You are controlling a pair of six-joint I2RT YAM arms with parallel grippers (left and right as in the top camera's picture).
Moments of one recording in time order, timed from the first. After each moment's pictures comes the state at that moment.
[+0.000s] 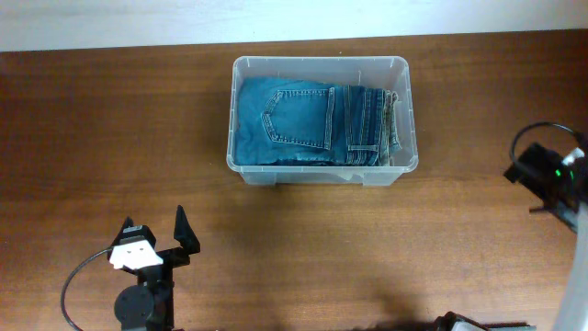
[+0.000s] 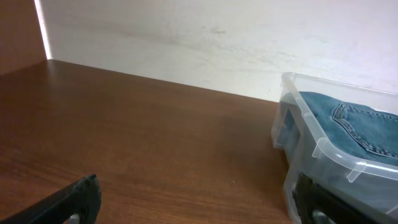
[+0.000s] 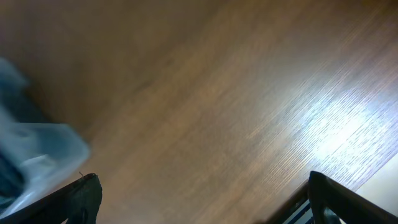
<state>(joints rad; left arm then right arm) 0.09 0.01 0.01 -0.07 -0.03 -0.17 -0.48 1.26 1.48 -1.37 0.09 0.34</state>
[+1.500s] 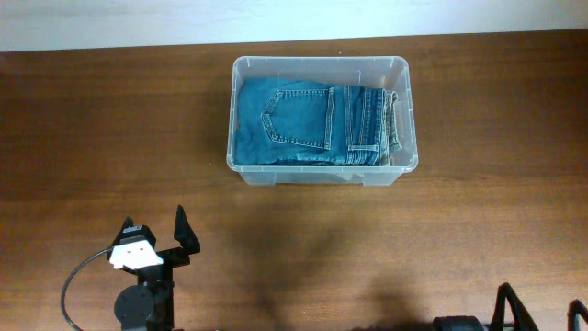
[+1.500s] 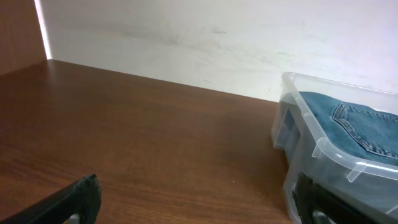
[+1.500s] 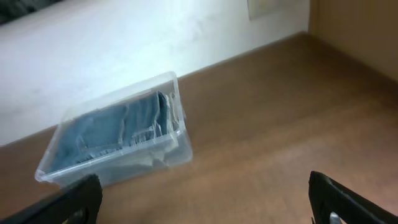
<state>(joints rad) 0.09 0.01 0.01 -0.07 -0.03 -0.17 -0.01 0.27 1.37 -1.40 0.11 0.34</state>
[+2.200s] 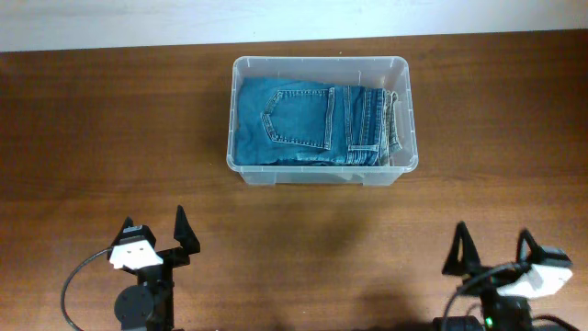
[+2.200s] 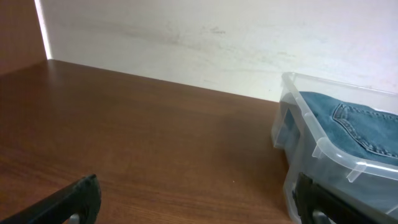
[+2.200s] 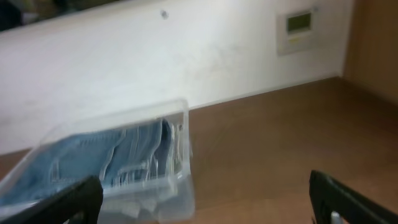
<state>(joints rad) 0.09 0.01 0.01 -0.07 -0.03 -0.17 0.00 0.02 0.64 -0.72 0.08 0.21</state>
